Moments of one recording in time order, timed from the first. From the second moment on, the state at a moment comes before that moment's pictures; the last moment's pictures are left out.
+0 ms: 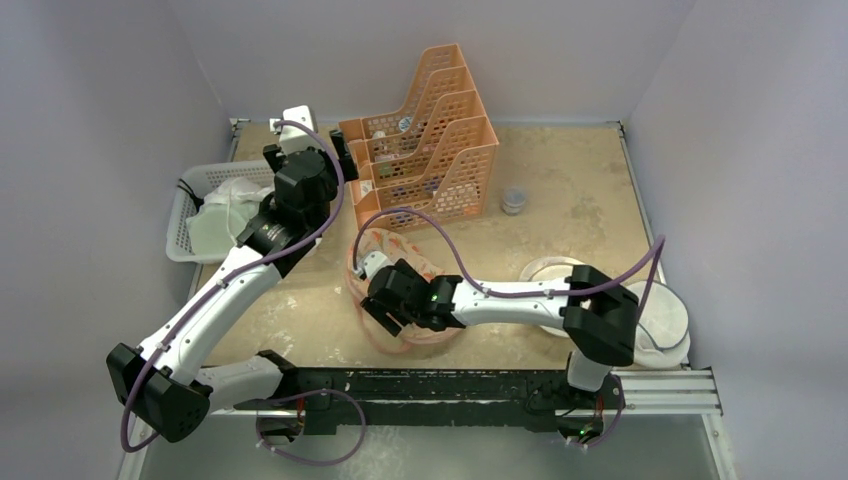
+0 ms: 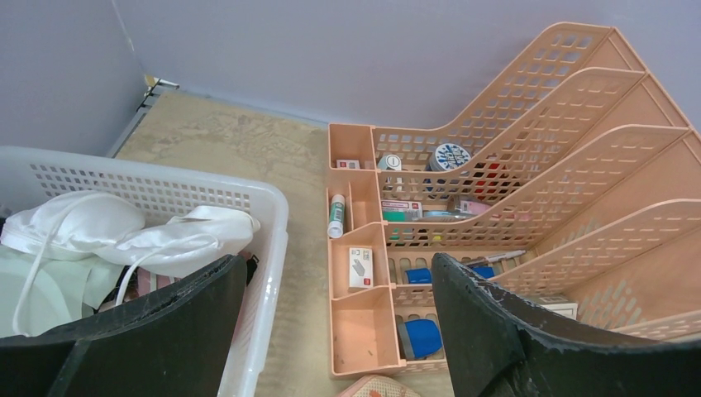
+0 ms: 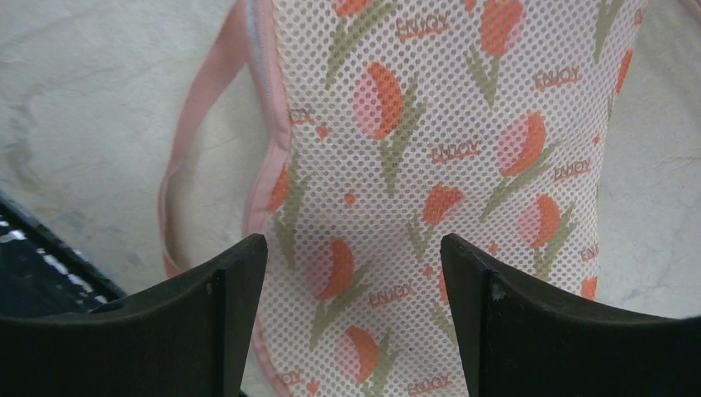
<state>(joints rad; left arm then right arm) -0.54 1.15 1.15 -0.16 -0.69 -0.27 1.24 1.70 1.14 -0.35 0.36 0.22</state>
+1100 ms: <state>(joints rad) -0.54 1.15 1.15 -0.15 -0.69 -0.26 1.28 1.80 1.22 -0.41 0.36 0.22</state>
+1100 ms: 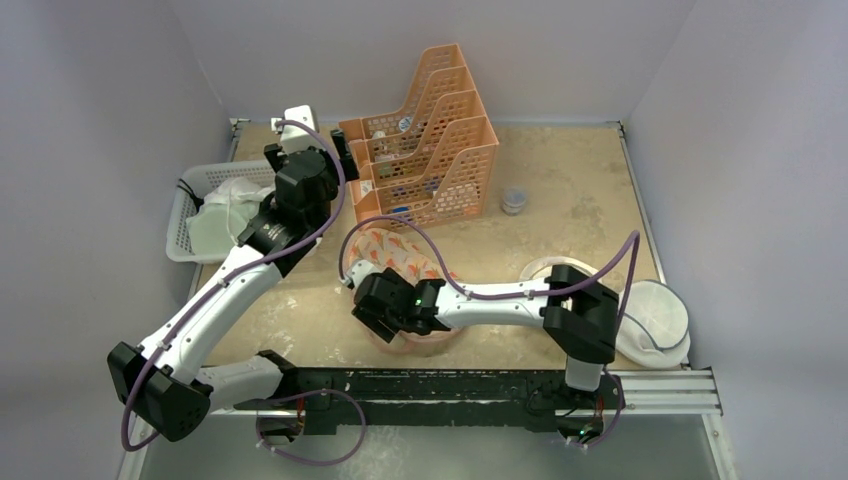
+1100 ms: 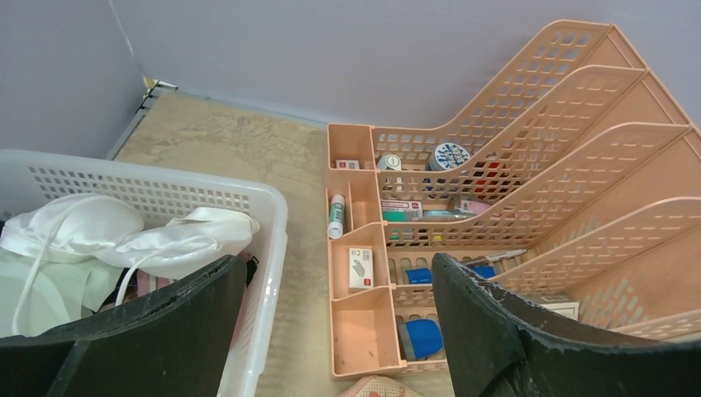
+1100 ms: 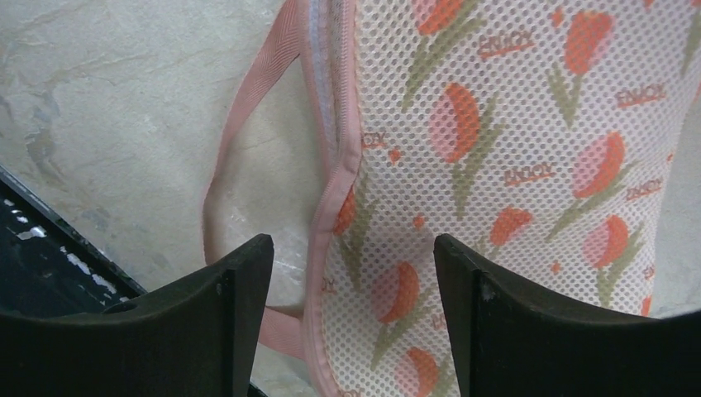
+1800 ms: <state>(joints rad) -0.54 1.17 1.15 -0.15 -0.67 -0.26 1.30 1.84 1.26 -0.47 0.42 0.24</state>
